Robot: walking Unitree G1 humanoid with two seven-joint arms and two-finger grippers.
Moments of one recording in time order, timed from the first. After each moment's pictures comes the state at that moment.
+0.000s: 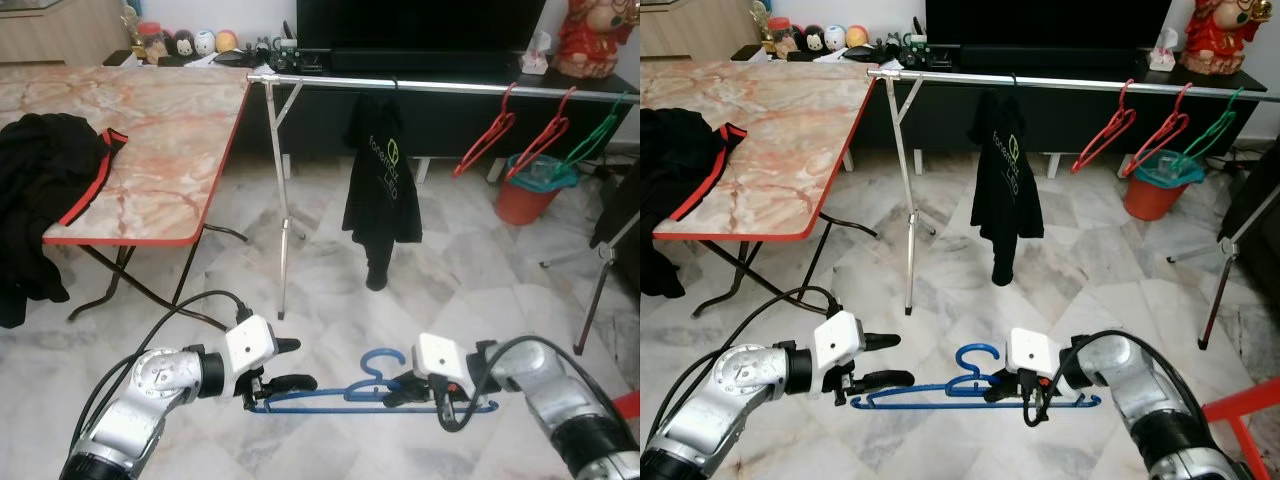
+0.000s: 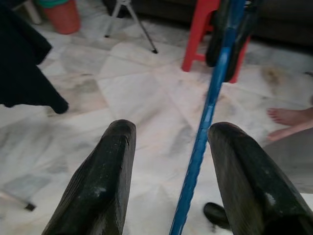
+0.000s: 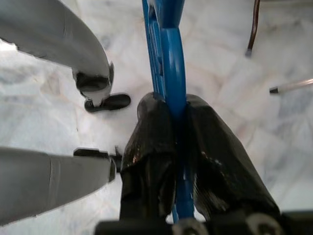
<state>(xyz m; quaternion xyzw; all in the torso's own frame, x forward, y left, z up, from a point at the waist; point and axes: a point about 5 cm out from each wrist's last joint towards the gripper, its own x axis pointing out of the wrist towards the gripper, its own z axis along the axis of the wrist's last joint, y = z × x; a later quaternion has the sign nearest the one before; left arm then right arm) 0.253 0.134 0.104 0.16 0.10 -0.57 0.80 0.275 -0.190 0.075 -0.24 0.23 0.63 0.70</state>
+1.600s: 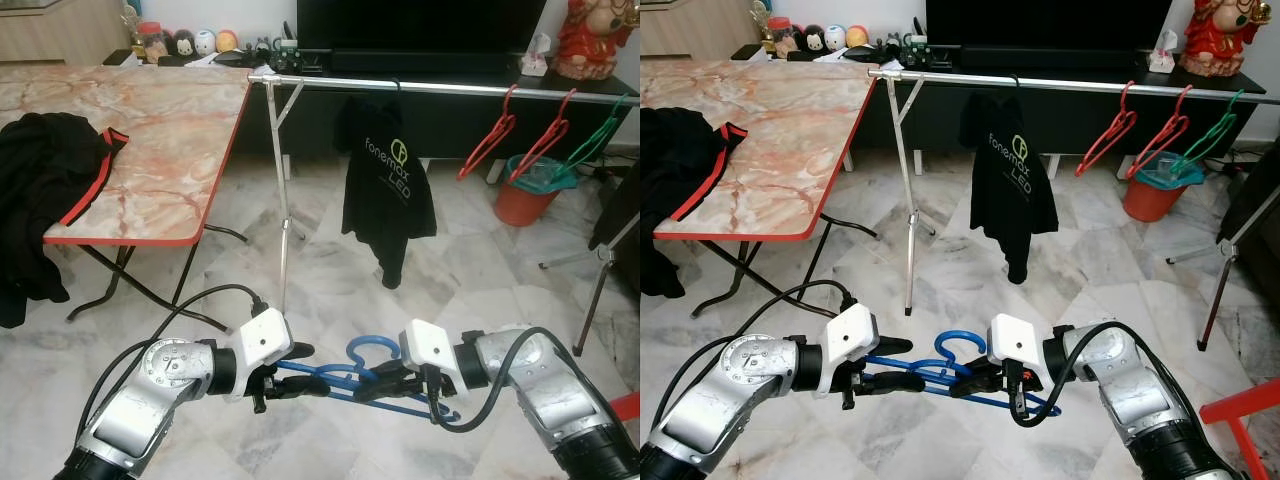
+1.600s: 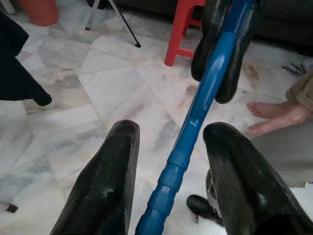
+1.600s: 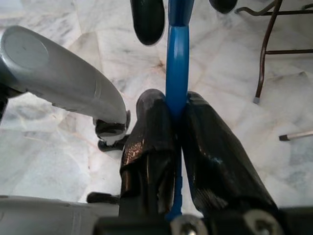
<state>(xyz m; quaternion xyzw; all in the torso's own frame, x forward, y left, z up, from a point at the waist) 0.247 0.119 0.119 0.17 0.13 -0.59 0.78 0.263 -0.158 0.099 -0.19 0.19 0.66 0.70</state>
